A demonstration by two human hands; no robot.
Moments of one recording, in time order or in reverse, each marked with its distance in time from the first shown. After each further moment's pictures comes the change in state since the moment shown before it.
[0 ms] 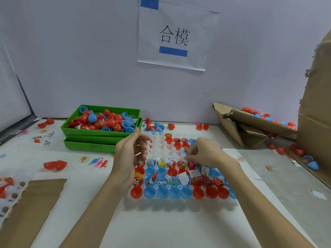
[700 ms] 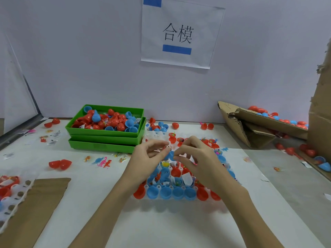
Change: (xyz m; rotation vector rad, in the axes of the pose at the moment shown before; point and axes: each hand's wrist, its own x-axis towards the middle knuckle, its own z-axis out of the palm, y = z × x) left_hand 0.001 -0.022 0.004 0.429 -0.243 0.151; right_hand -0.050 -0.036 0.019 0.258 0.360 -0.406
